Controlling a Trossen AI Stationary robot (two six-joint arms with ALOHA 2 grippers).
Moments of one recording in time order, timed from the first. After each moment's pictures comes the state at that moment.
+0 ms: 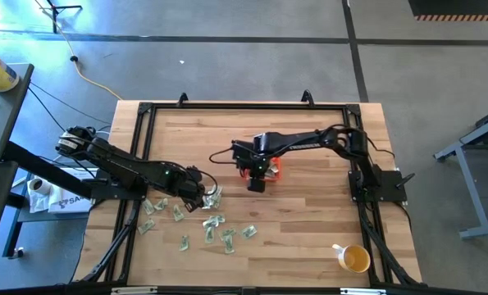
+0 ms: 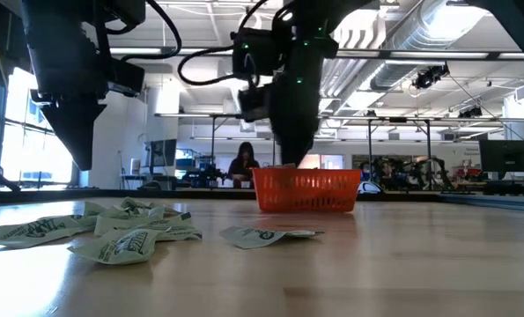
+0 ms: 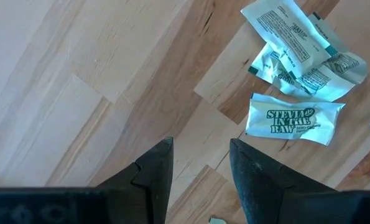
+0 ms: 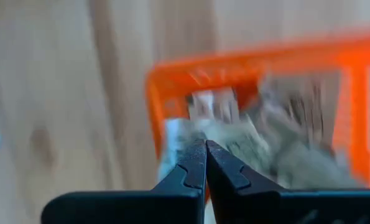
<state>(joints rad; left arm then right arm) -0.29 1.37 0.81 -0.87 -0.27 -0.89 -0.12 2.09 1.62 -0.92 -0.14 0.03</state>
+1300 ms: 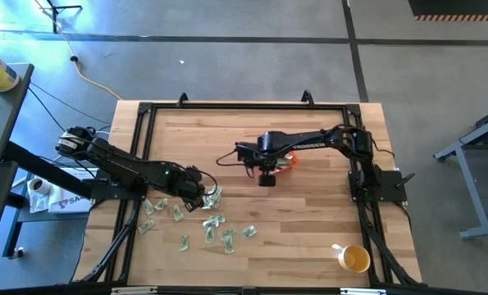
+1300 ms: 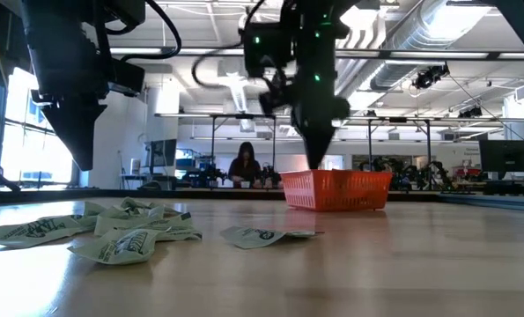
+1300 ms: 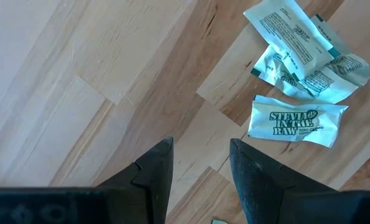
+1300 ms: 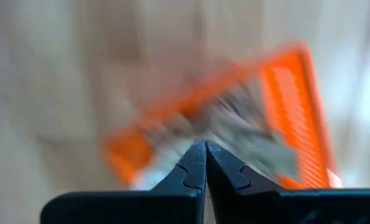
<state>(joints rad) -0.29 1.37 0.81 -0.87 -0.28 -0.90 -0.11 2.04 1.62 -1.08 0.14 -0.05</state>
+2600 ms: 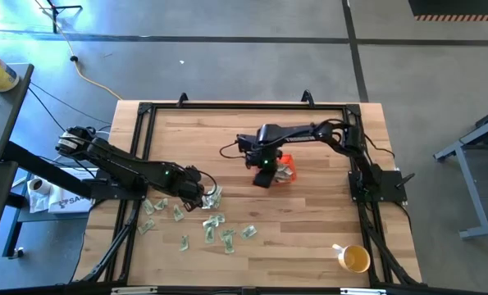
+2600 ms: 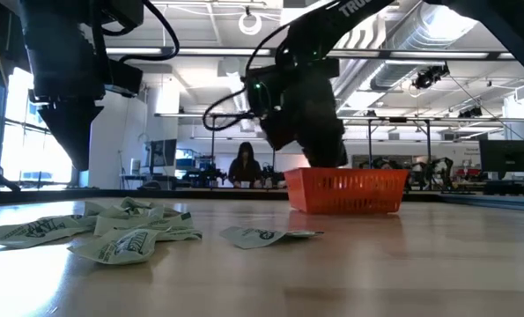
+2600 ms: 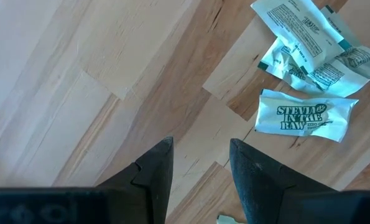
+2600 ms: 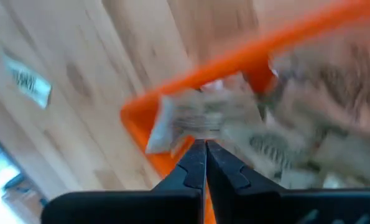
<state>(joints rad) -0.29 1.37 0.81 -0.89 -0.28 -0.90 -0.22 2.14 1.62 -1.12 -0.43 0.14</state>
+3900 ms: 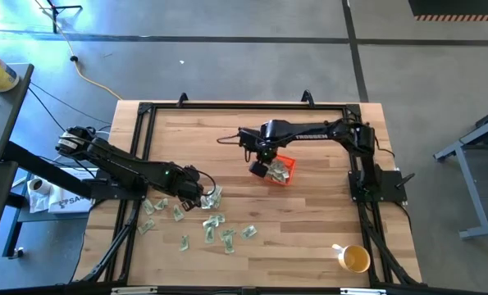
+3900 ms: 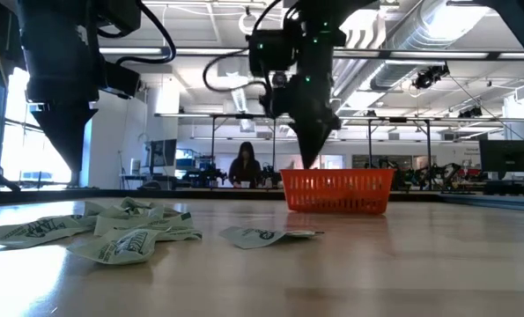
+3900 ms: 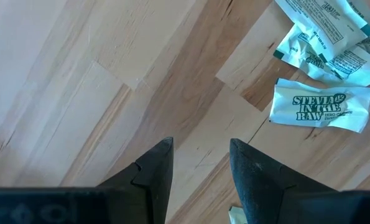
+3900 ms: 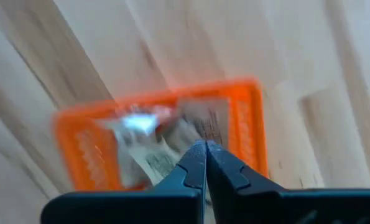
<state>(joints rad) -0.29 1.37 0.81 -0.94 -0.28 -0.90 -0.20 2.02 1.62 -1.04 0.06 0.28</state>
